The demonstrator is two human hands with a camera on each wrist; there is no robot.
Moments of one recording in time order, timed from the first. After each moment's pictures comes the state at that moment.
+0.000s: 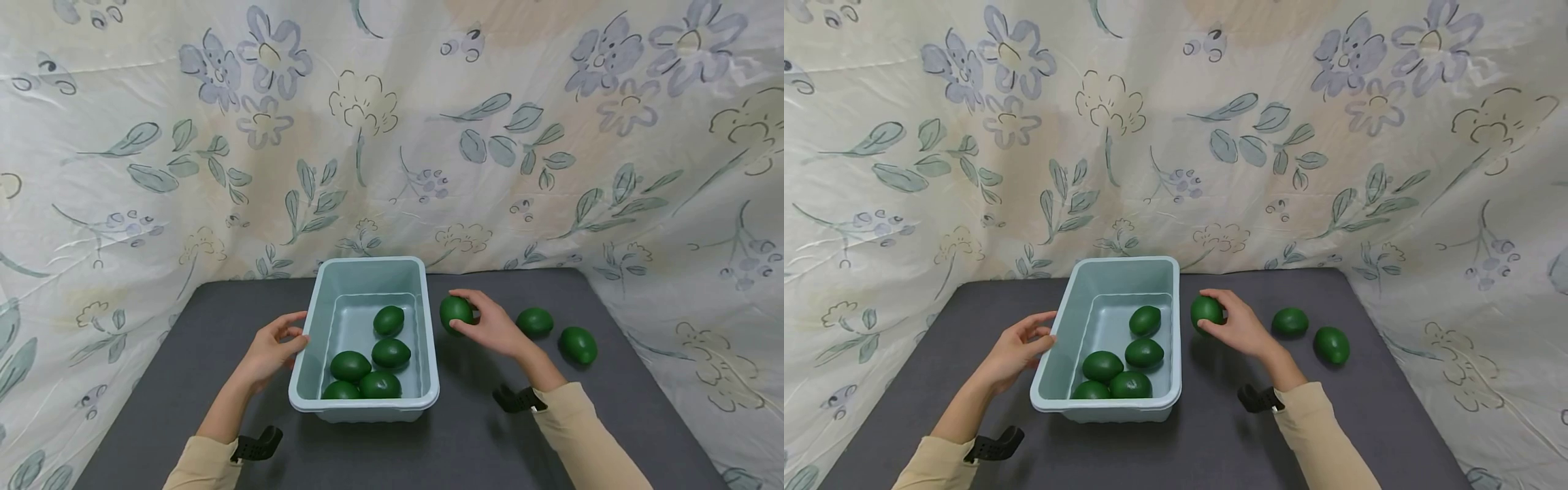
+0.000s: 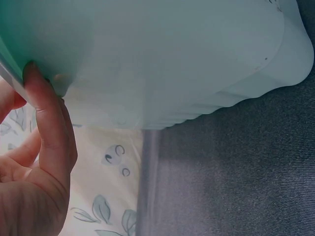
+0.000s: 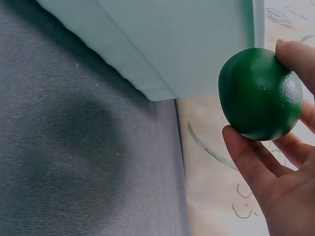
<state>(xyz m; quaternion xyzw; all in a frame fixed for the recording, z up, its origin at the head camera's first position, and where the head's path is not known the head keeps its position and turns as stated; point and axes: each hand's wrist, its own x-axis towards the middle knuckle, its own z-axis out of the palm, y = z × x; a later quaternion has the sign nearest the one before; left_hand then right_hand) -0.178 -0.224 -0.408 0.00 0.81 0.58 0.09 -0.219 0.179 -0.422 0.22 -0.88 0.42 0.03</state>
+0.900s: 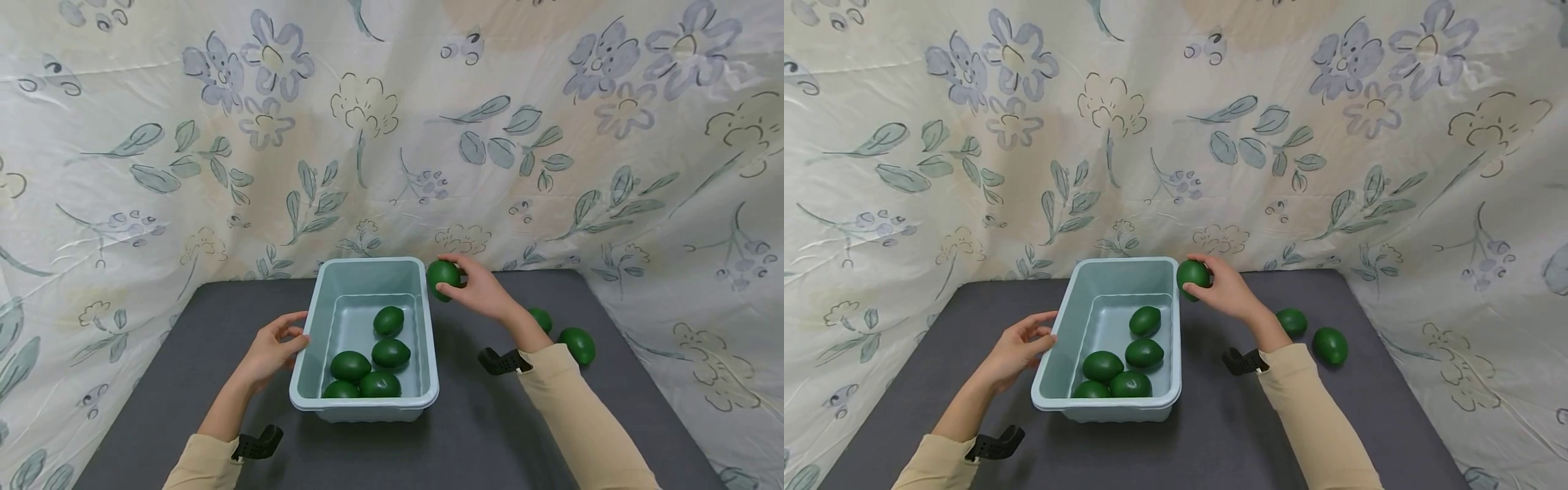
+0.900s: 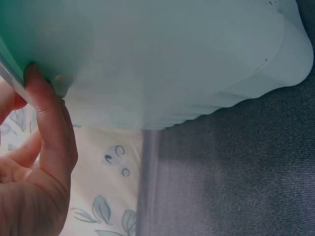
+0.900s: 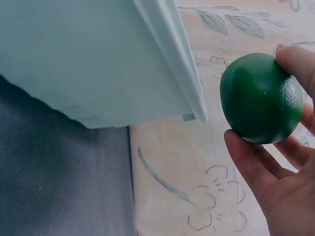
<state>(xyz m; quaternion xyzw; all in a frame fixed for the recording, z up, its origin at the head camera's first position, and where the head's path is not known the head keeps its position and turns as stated) -0.177 -0.223 -0.407 0.00 0.80 0.59 0.09 -0.253 0.159 -0.367 0.23 -0.88 0.42 0.02</state>
